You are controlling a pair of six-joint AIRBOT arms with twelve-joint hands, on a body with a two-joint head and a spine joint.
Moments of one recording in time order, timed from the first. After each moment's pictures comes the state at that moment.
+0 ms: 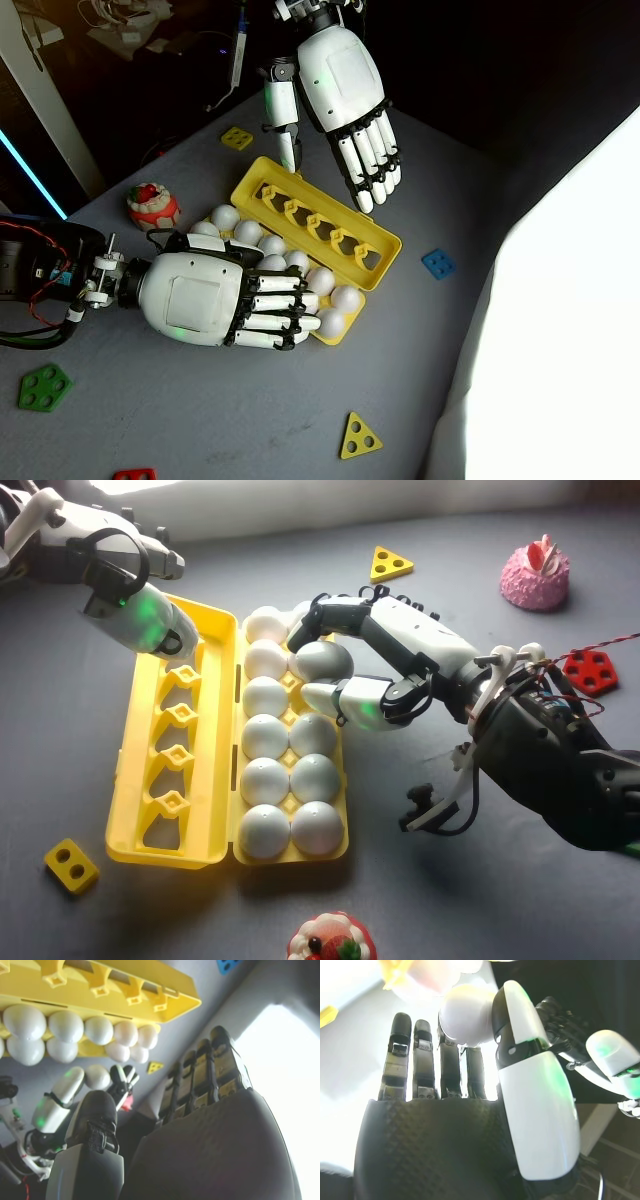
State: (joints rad) left arm 0.07 -0.89 0.91 0.67 0.81 0.17; right arm -0.53 -1.49 1.25 0.73 0.76 -0.84
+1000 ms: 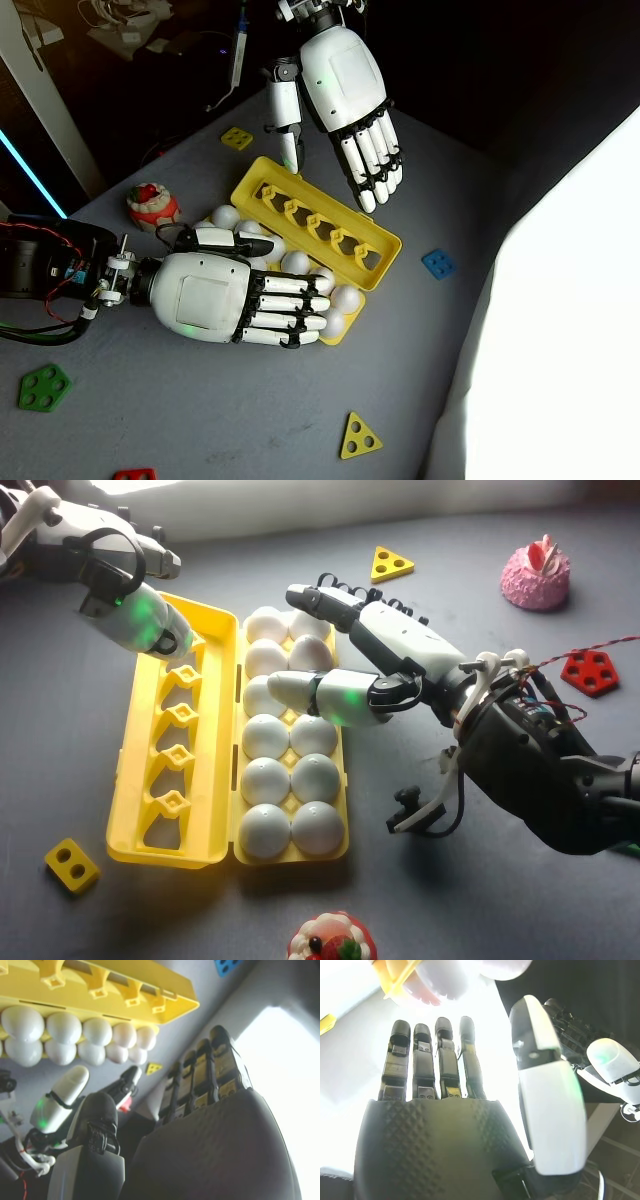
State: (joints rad) left arm 0.07 -0.89 0.92 0.67 0.82 0.17; right arm -0.54 -1.53 1.28 0.73 0.77 -0.83
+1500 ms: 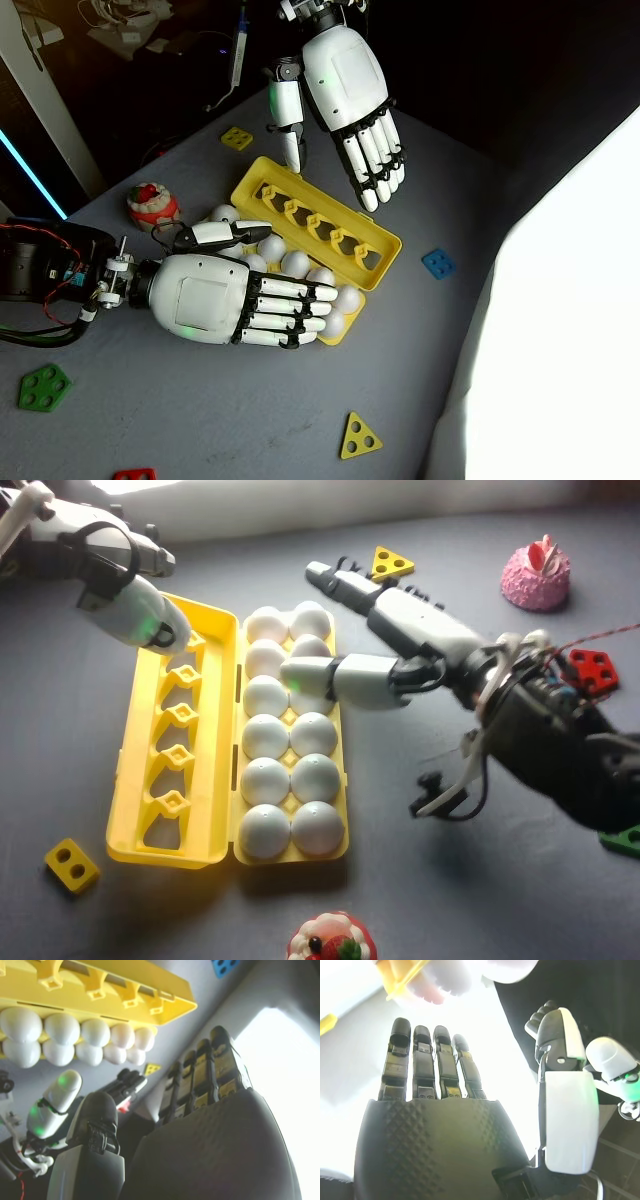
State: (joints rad) left arm 0.07 -0.88 0.93 0.67 0.82 0.13; right arm -0.53 -1.46 1.28 0.69 0.72 -0.81
